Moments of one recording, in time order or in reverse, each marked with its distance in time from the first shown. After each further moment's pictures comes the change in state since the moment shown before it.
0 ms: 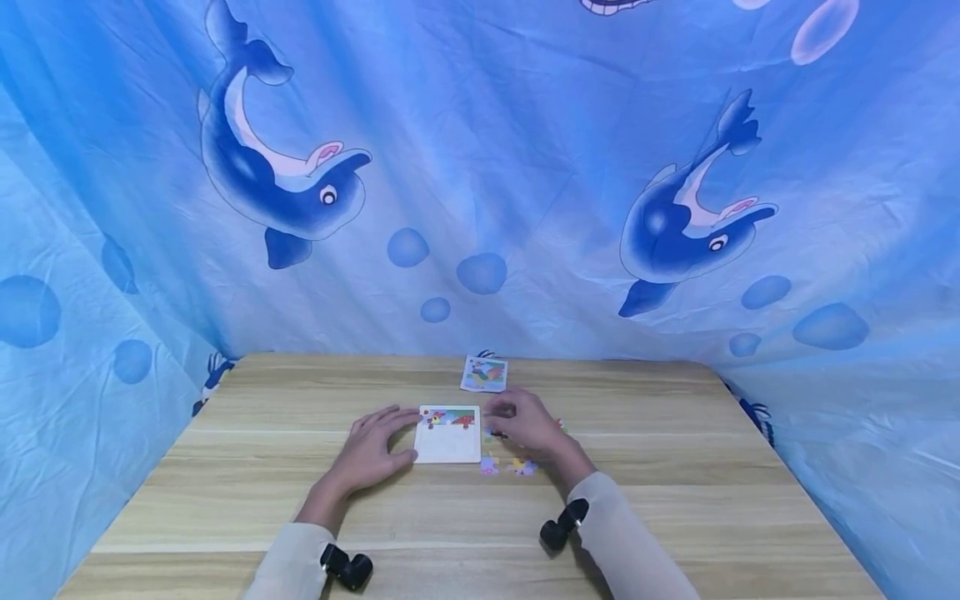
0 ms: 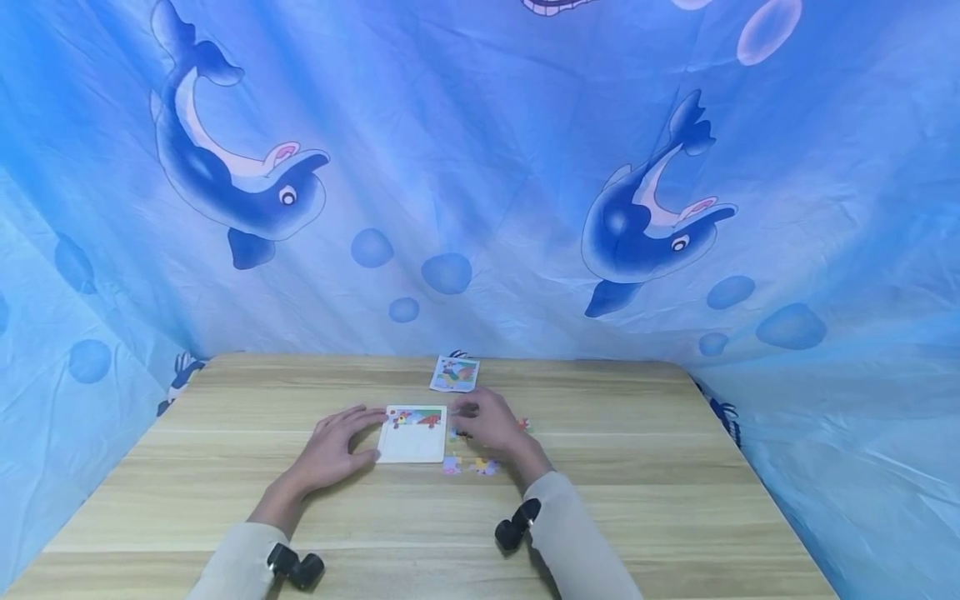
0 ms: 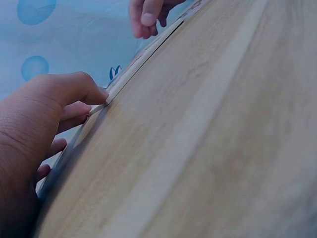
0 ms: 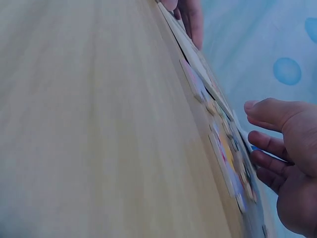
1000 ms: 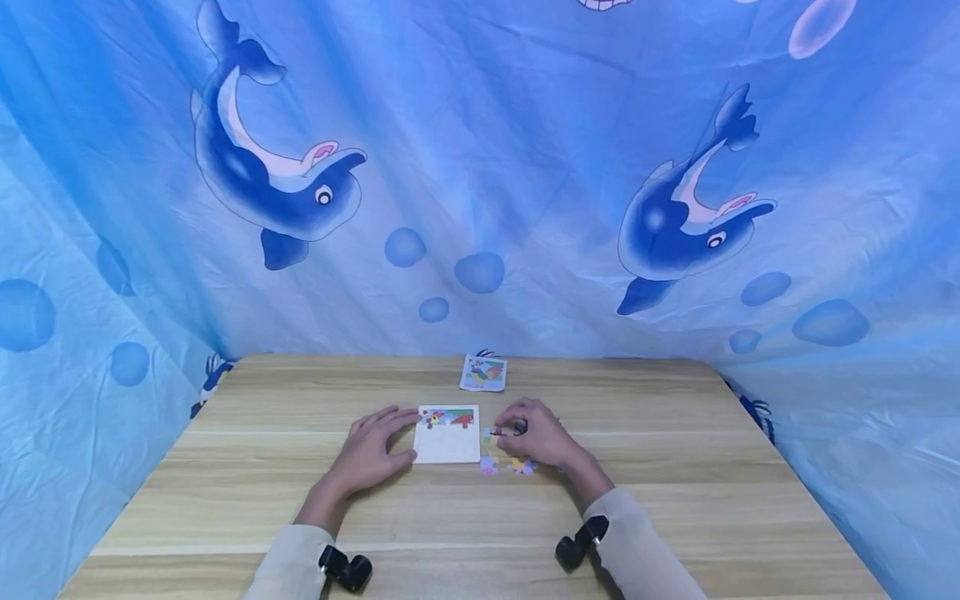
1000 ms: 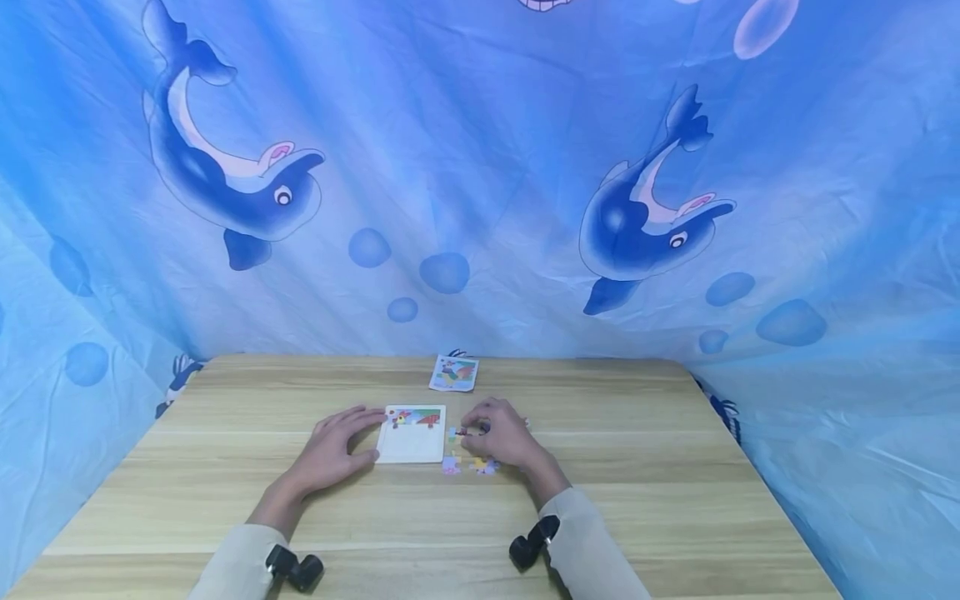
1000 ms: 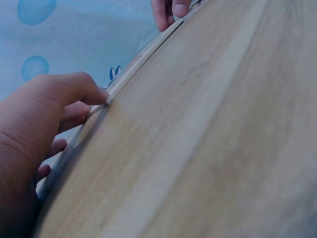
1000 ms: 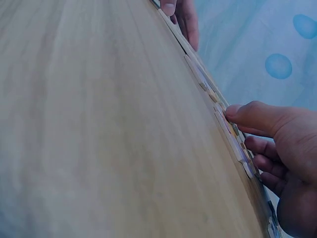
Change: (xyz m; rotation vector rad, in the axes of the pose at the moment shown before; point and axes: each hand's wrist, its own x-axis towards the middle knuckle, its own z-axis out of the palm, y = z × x) left_hand 0.001 -0.003 0.003 -0.004 -0.001 -0.016; right_hand -0.022 0.020 -0.005 -0.047 0.011 -0.031
